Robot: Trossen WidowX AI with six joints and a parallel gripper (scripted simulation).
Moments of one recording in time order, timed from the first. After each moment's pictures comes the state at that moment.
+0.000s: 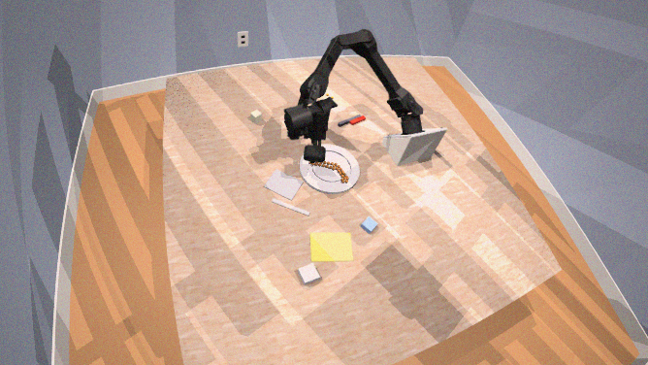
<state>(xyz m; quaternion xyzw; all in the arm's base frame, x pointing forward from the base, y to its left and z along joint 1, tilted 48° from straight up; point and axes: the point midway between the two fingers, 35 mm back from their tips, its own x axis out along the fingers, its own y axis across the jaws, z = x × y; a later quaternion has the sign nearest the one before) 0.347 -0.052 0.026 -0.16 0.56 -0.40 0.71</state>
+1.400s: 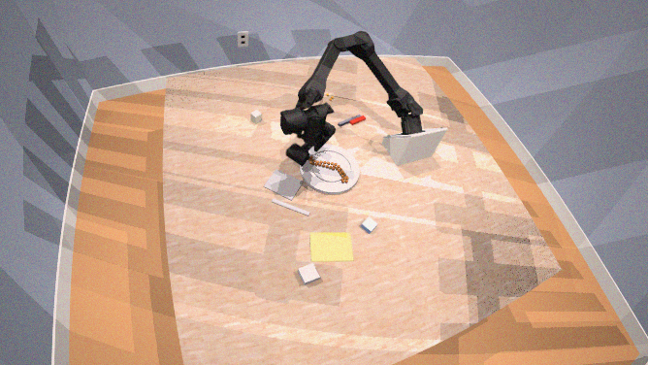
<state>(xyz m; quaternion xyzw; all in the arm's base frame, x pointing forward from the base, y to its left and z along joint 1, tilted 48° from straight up) 0.361 -0.062 0.013 0.06 0.42 -0.53 0.73</state>
